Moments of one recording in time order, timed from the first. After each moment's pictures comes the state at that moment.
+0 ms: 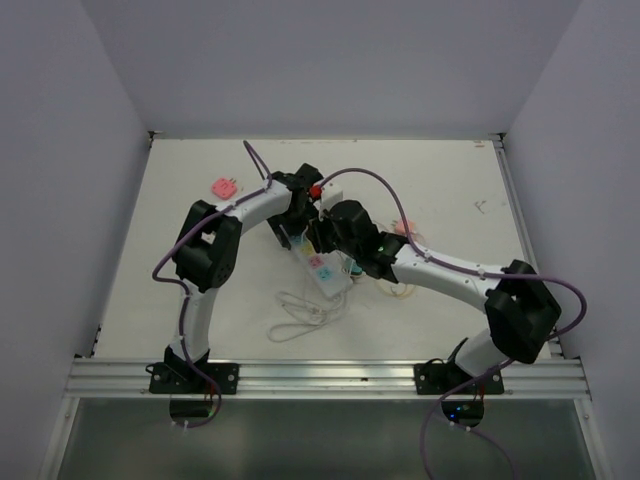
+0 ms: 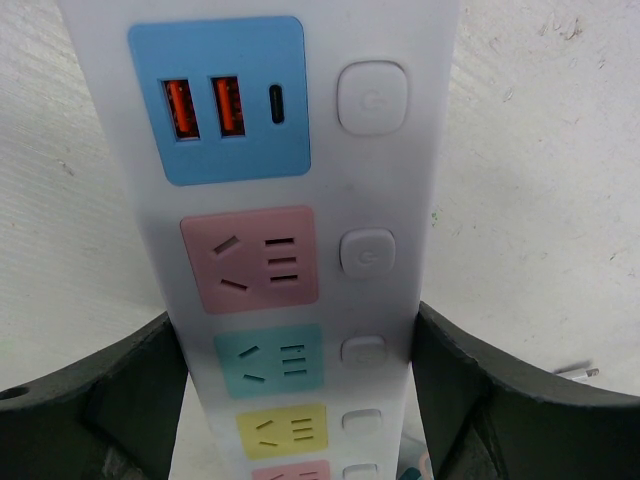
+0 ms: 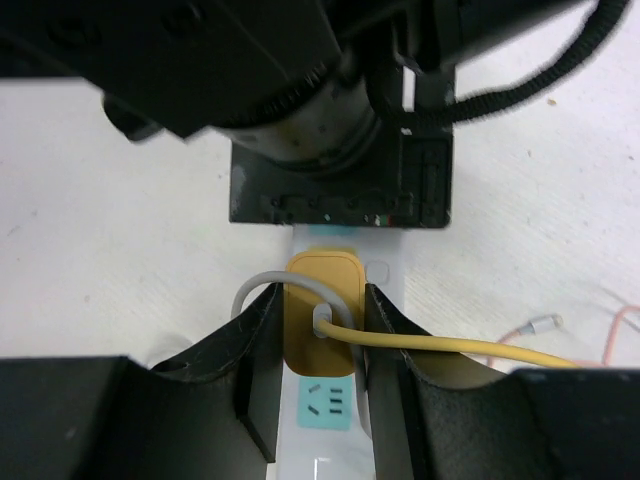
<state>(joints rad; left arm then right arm) -0.55 2.15 1.64 -0.86 -0.19 -1.12 0.86 1.54 1.04 0.05 0.17 0.19</state>
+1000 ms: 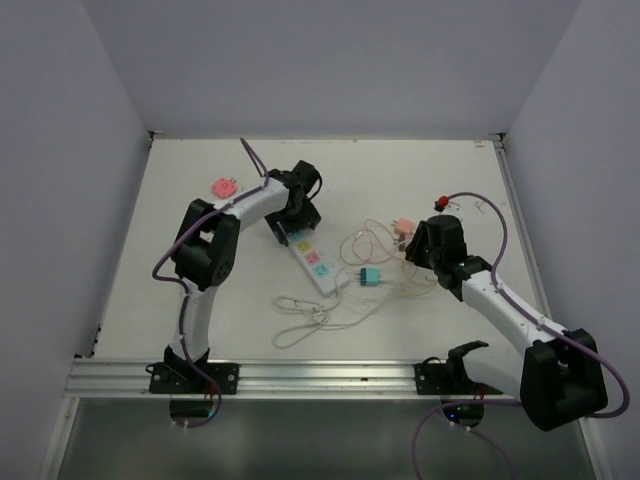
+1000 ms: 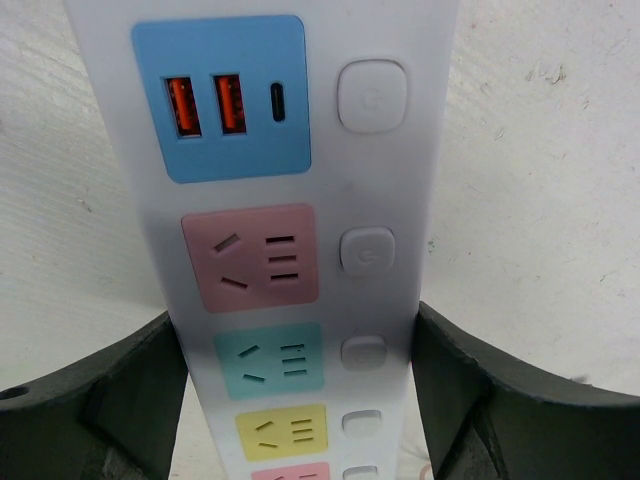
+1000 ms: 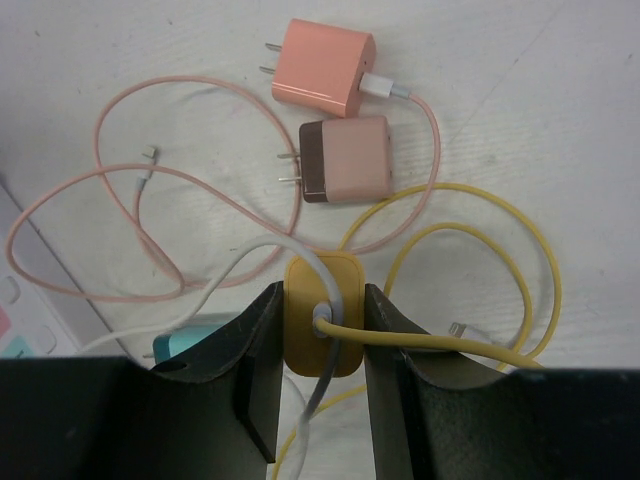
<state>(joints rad) -0.53 2.15 1.66 -0.86 -0.19 -1.10 0.32 1.11 0.60 -0.19 0.19 0.52</state>
